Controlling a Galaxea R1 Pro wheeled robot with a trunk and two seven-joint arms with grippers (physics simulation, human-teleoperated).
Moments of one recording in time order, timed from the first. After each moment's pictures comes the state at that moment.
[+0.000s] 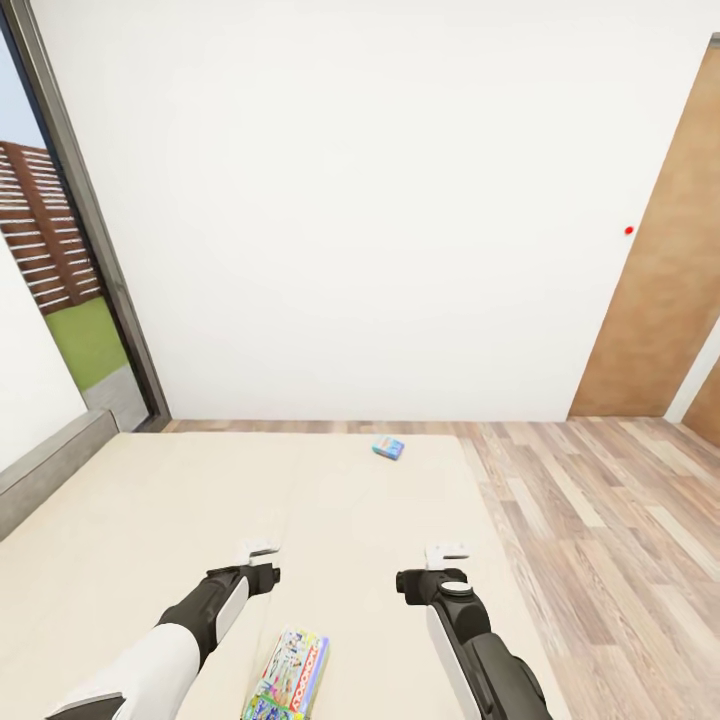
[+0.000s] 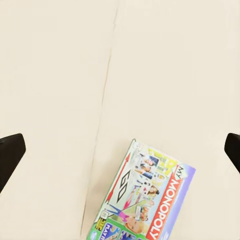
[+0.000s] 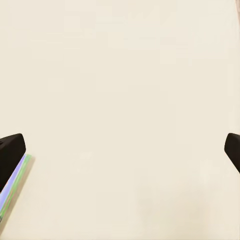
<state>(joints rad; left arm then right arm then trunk) -0.70 -0.06 0.19 -0.33 -0.05 0.29 0.08 -0.32 0.17 0.19 -1.16 -0.08 0.64 -0.29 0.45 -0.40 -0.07</state>
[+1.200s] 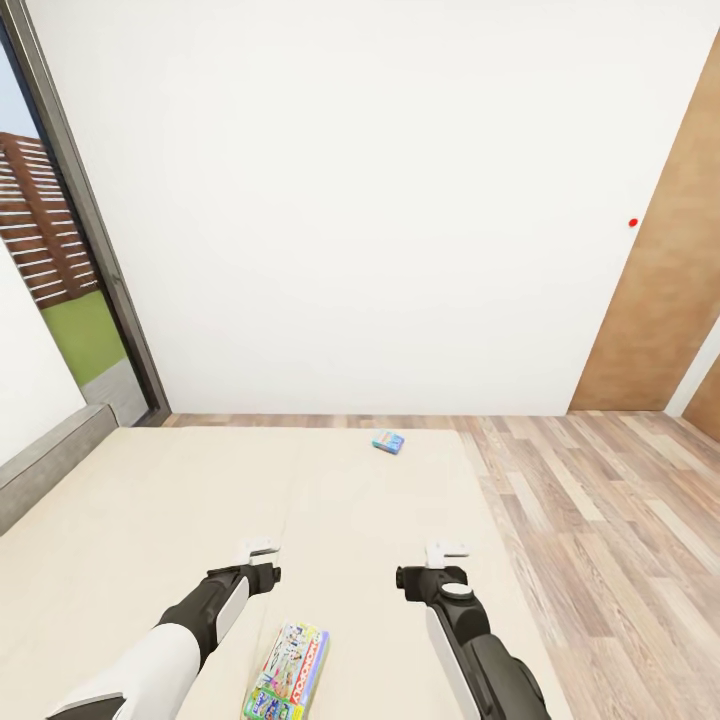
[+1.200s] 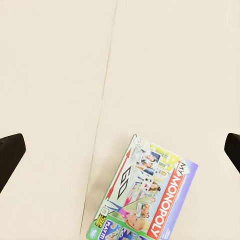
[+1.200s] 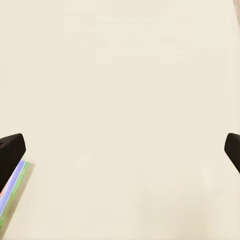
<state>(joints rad) -0.70 -0.06 0.19 -0.33 -0.05 0.28 0.08 -0.32 0.17 0.19 -1.14 -0.08 0.58 -0.29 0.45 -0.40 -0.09</state>
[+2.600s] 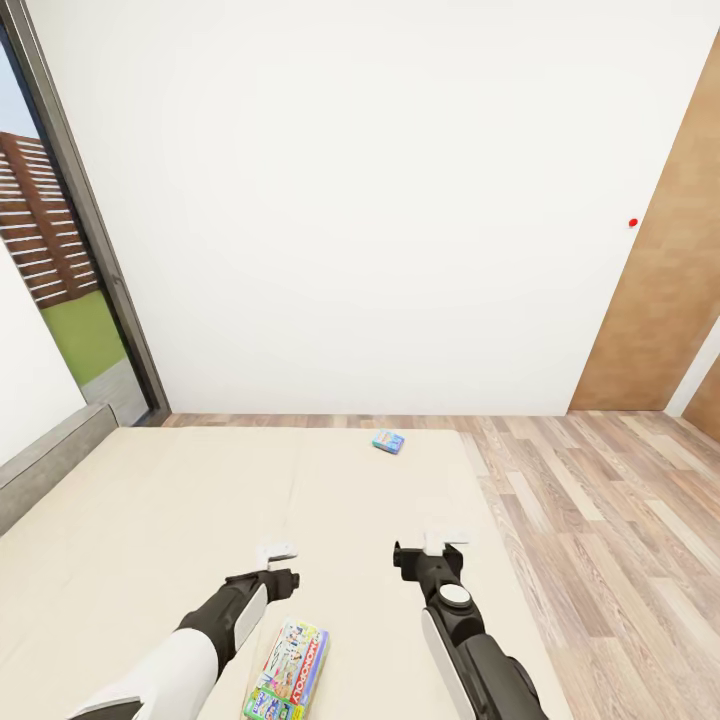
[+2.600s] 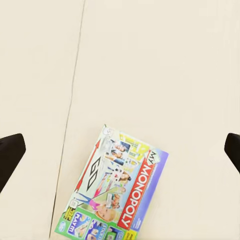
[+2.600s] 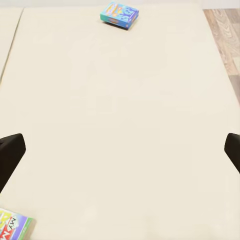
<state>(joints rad) -0.69 -0.12 0.19 -0.31 -0.05 0.26 0.08 -0.33 0.17 0.21 -1.10 -0.07 0.34 -0.30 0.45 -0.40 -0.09</state>
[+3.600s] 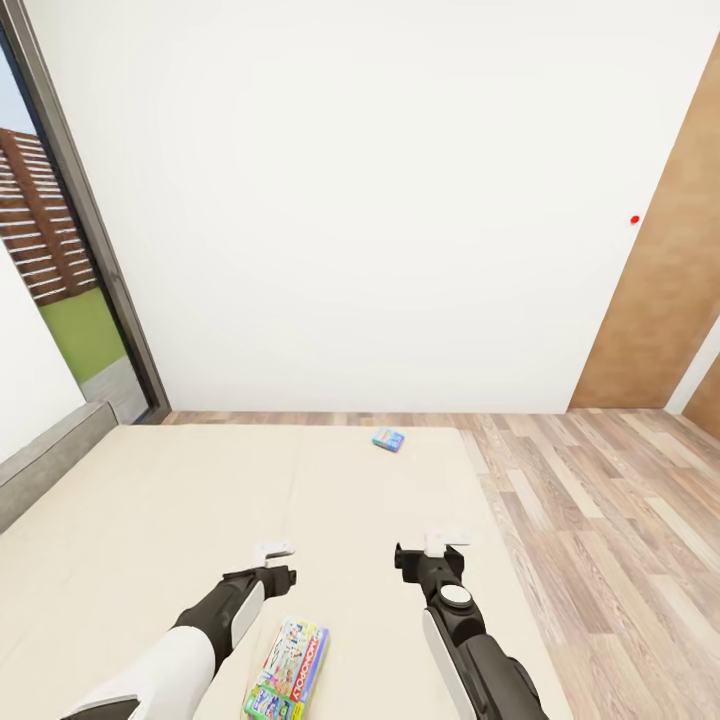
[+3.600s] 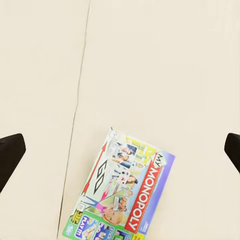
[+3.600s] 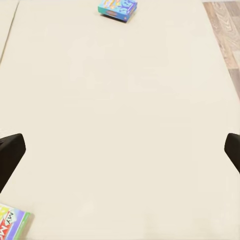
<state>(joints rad) -0.69 -0.11 0.18 -0.32 -0.06 0.26 0.08 -0.33 0.17 0.20 -1.10 -0.07 0.35 -0.30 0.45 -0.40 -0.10</state>
